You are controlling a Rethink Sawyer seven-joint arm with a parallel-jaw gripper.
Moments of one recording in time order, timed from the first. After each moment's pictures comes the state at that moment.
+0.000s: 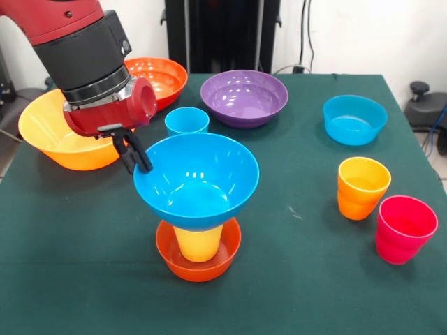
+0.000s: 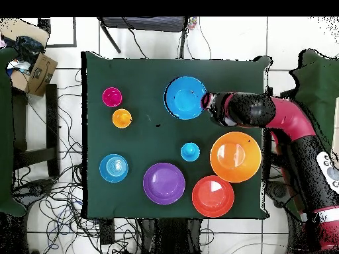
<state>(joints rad) -1.02 -0.41 0.88 1.45 -0.55 0.83 1.84</state>
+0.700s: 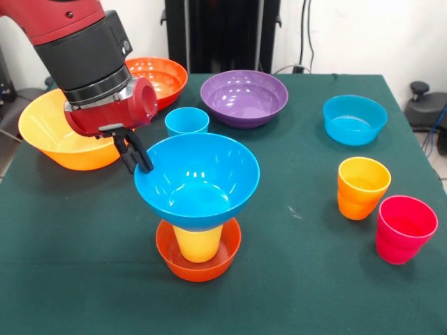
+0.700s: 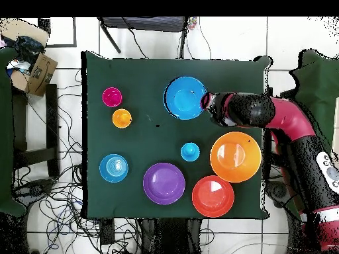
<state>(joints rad) -1.02 -0.41 0.88 1.45 -0.55 0.83 1.84</state>
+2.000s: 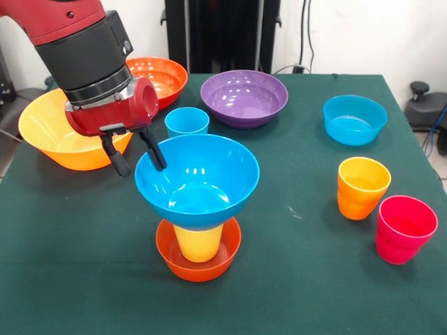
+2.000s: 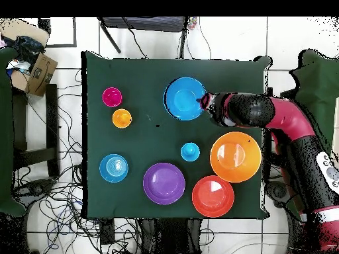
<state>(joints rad) -1.02 -0.41 0.88 1.45 -0.55 0.83 1.84</state>
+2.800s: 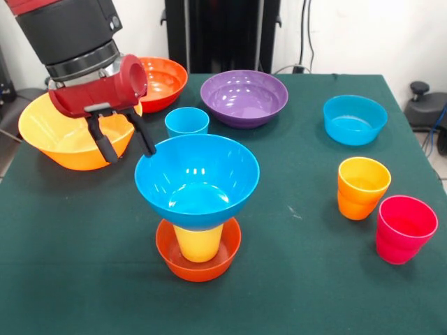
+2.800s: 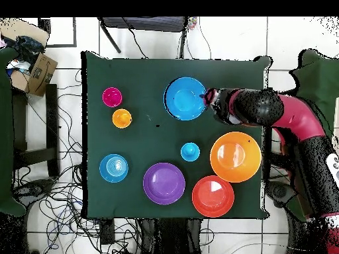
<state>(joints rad) -1.02 -0.47 0.88 1.46 -0.50 0.83 1.84</state>
